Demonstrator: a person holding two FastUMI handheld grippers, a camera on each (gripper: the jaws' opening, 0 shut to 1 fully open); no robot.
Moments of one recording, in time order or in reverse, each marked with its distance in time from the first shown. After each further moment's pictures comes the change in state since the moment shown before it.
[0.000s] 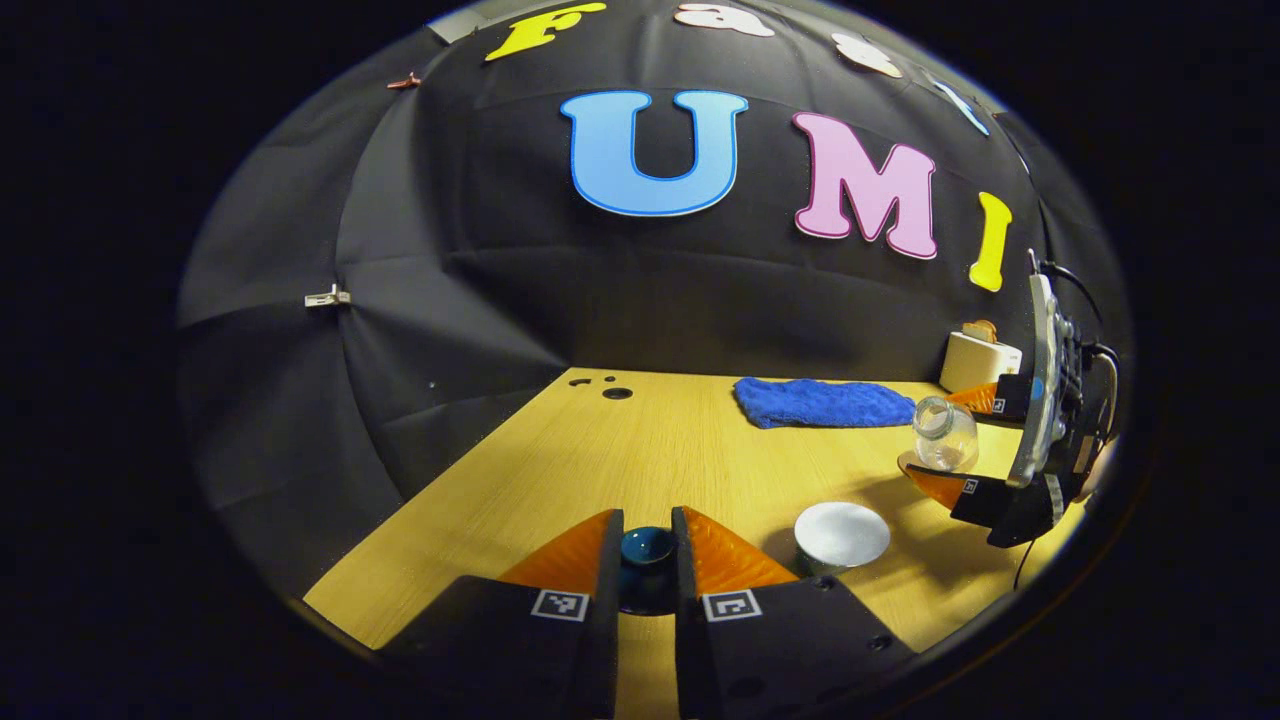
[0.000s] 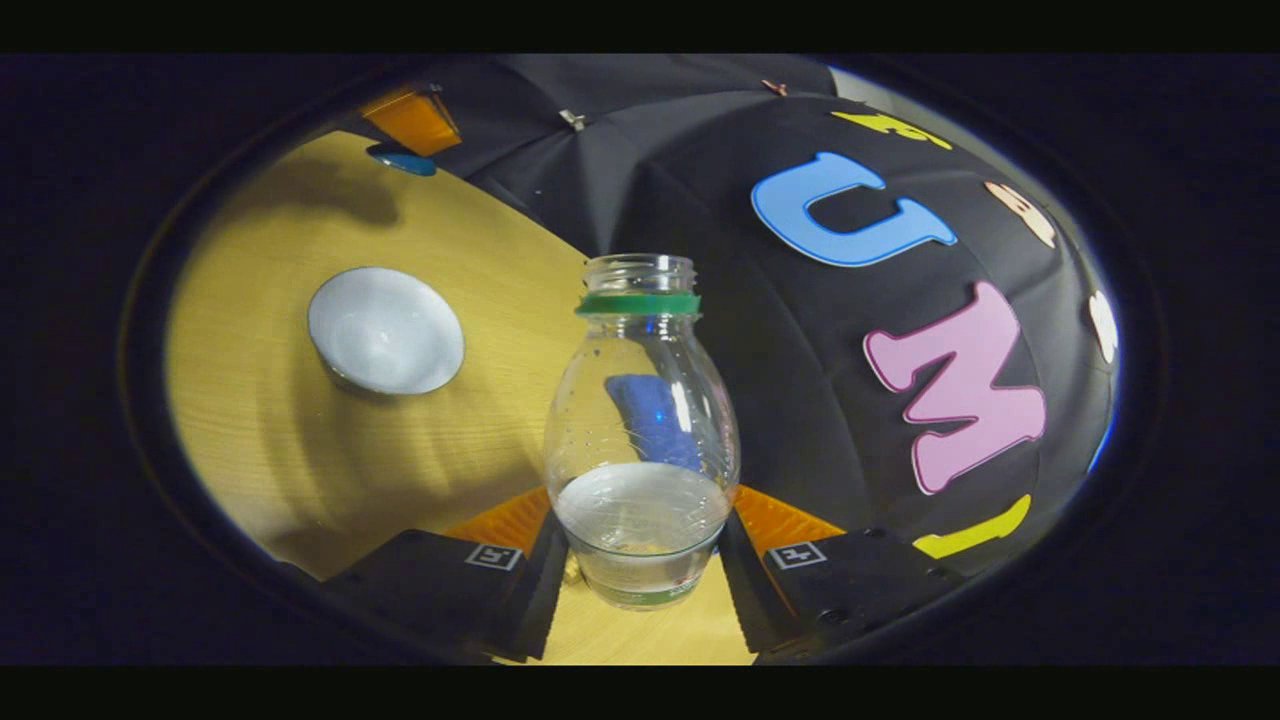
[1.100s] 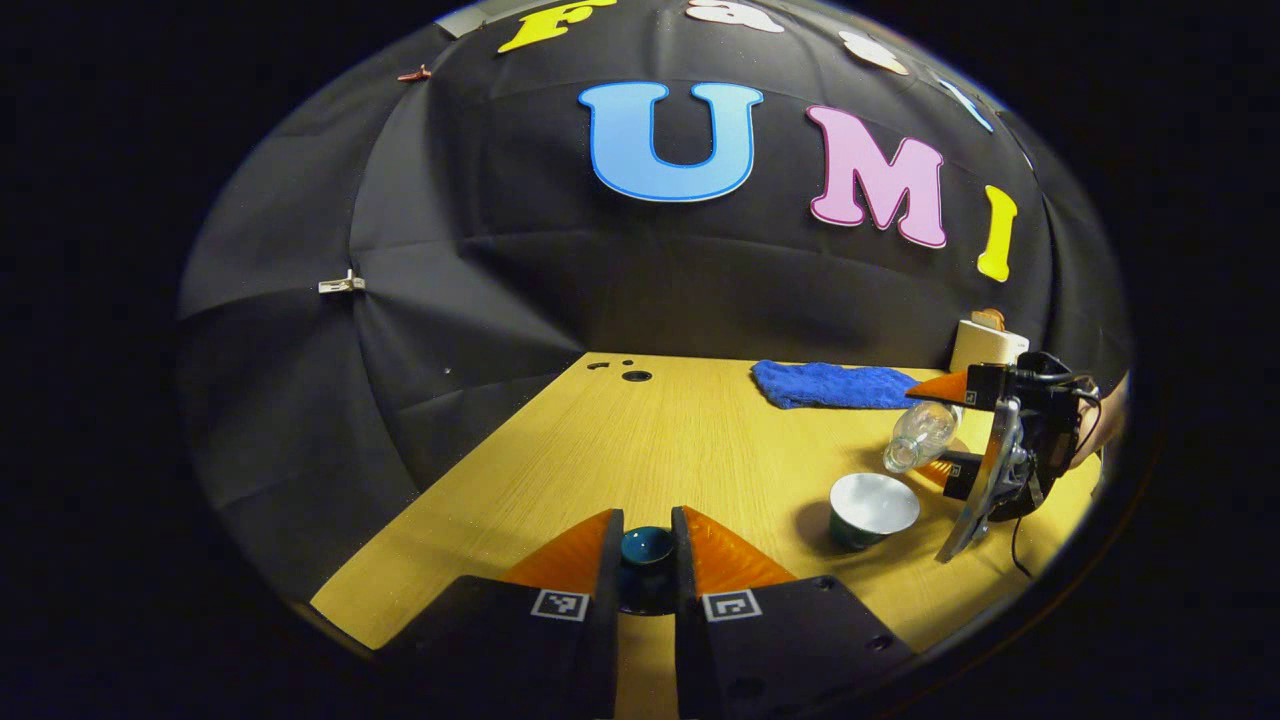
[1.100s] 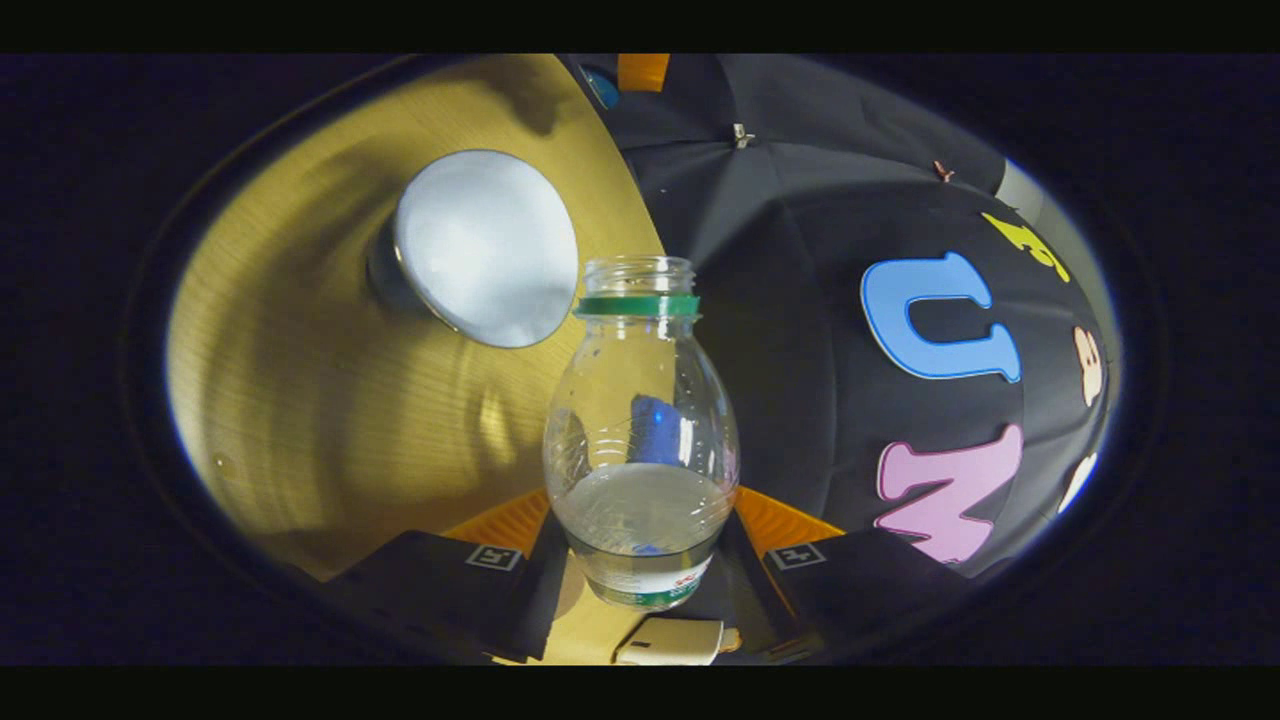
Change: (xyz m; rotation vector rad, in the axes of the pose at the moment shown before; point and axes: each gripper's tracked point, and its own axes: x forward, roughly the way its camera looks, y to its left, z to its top) left arm -0.009 0.031 -0.020 0.009 0.031 0.022; right arm 0.028 0.016 0.002 -0.439 -0.100 0.013
